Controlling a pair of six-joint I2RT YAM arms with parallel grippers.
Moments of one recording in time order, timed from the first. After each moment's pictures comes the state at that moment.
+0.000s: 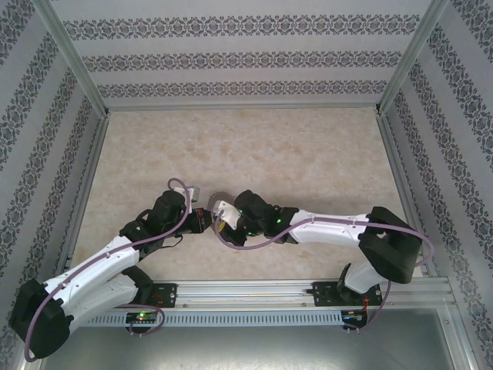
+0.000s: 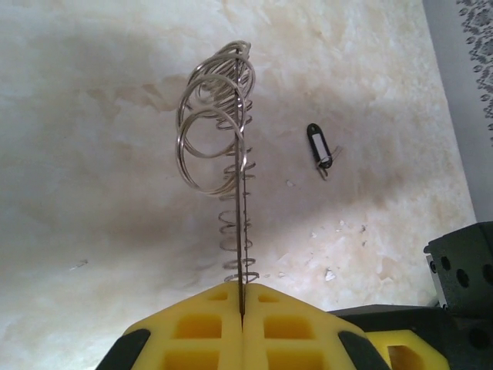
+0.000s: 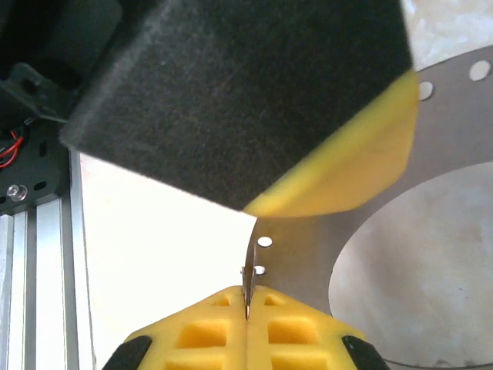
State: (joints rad) left arm -0.60 0.88 0.49 -0.27 0.22 -0.71; right arm 1.03 1.51 0.80 0.00 -0.31 0.00
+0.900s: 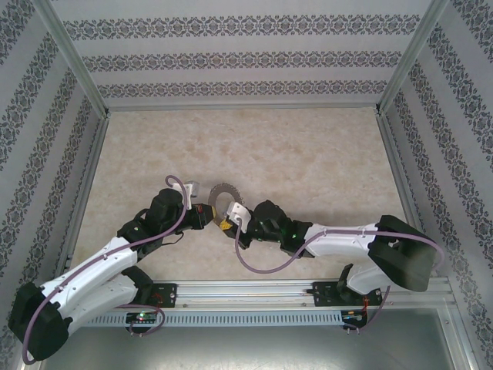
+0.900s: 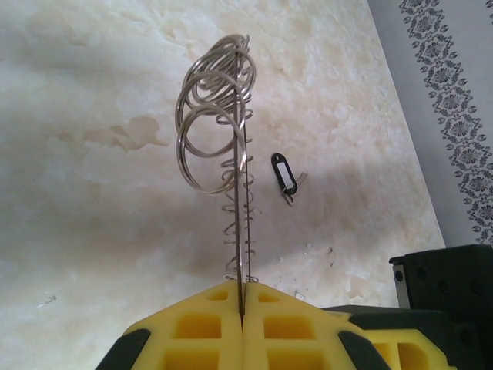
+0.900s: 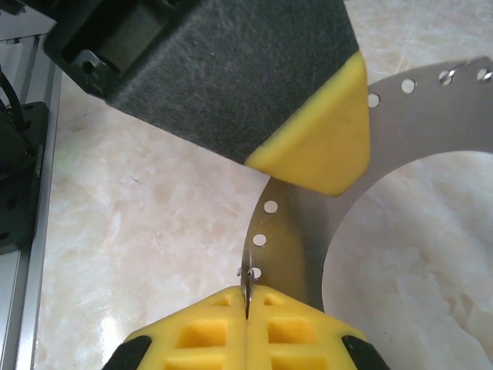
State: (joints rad) left arm -0.60 0.86 0.50 -0.22 0.22 -0.72; right arm 1.04 1.41 0.56 0.44 -0.19 -0.05
